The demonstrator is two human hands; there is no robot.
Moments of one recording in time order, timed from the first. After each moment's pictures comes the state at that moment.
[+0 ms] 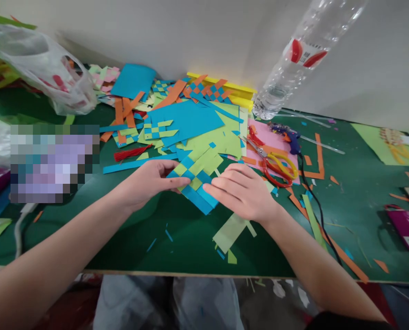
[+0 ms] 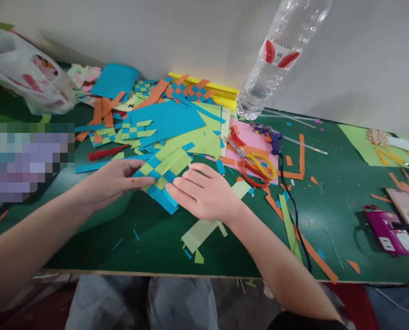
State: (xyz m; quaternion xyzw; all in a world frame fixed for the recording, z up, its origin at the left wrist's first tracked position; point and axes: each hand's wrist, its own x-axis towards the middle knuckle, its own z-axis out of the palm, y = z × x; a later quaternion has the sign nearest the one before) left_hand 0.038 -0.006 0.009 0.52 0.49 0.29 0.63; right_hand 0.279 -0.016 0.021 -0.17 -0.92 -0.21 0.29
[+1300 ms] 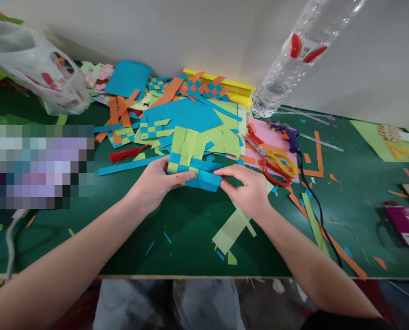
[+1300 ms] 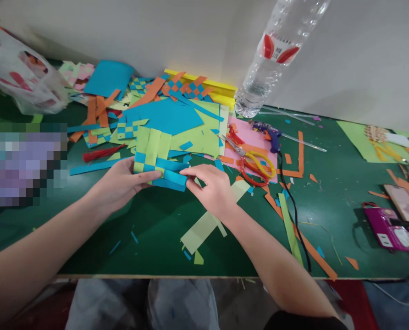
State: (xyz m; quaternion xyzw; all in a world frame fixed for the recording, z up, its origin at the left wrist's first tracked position) left_hand 0.064 -0.005 -0.003 0.39 0.51 0.42 0.65; right_hand 0.279 -0.017 -0.004 -0.42 -0.79 0.14 0.42
